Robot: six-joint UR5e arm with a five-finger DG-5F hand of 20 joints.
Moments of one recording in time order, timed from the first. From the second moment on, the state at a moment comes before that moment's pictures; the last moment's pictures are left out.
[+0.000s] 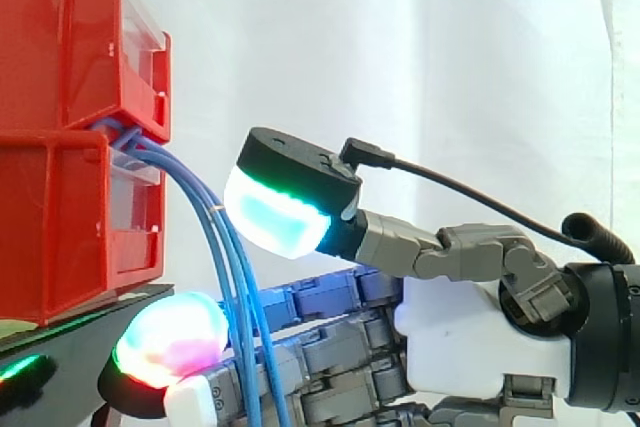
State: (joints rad) arm 0.23 -2.45 -1.10 -2.66 -1.14 -0.06
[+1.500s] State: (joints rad) arm 0.21 -2.40 -1.03 -2.90 -1.19 0.02
